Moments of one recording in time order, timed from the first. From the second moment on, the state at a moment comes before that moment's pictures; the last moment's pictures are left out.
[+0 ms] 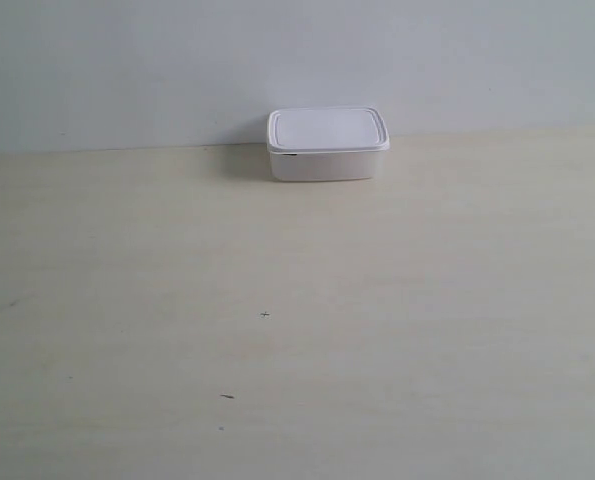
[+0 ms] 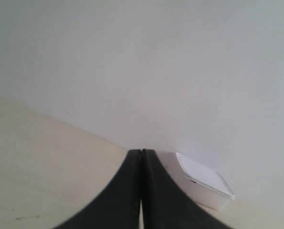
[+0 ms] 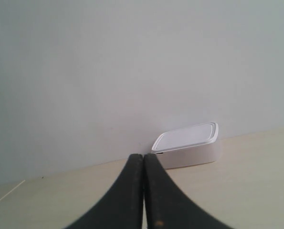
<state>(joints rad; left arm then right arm) 0.14 0.01 0.00 1.50 -0.05 -1.99 -0.03 0.01 0.00 -1.44 -0.39 1.84</state>
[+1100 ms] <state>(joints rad) 0.14 0.01 0.00 0.23 0.31 -0.19 -0.03 0.01 0.00 -1.44 -0.39 1.84</state>
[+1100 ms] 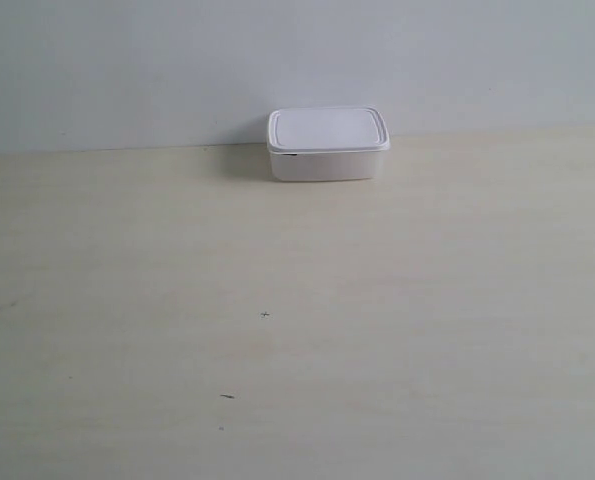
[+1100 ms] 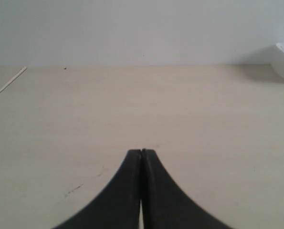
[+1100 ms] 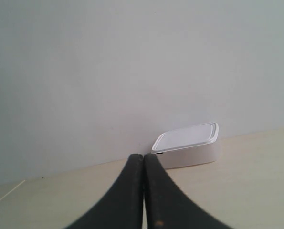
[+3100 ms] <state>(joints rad) 0.14 0.01 0.00 0.10 0.37 -0.06 0.01 0.01 0.00 -1.37 0.03 1.92</state>
